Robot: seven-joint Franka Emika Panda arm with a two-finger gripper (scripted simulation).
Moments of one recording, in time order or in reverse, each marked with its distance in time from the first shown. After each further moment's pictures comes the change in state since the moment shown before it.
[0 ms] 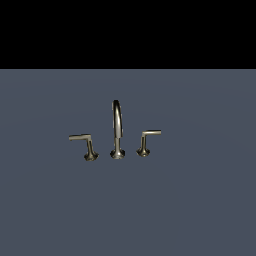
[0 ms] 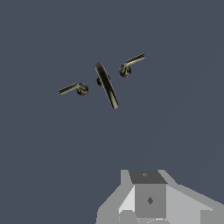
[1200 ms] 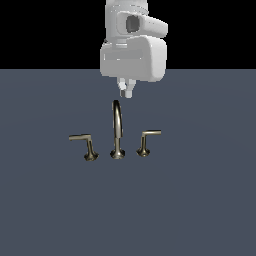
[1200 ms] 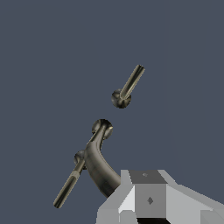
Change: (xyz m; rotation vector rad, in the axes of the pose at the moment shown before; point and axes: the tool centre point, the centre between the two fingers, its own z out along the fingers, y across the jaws) arm 0.140 -0.017 0.160 0.015 0.021 0.620
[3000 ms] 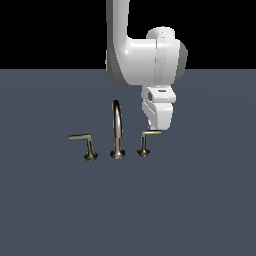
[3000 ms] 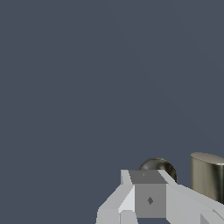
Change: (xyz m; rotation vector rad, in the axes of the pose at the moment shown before) arm 0.131 -0.009 0.138 0.007 0.026 0.556
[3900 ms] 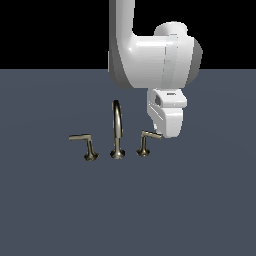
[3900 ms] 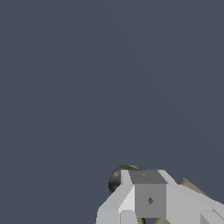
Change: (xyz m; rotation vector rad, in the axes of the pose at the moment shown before) arm 0.009 0.039 0.000 0.021 0.003 -0.004
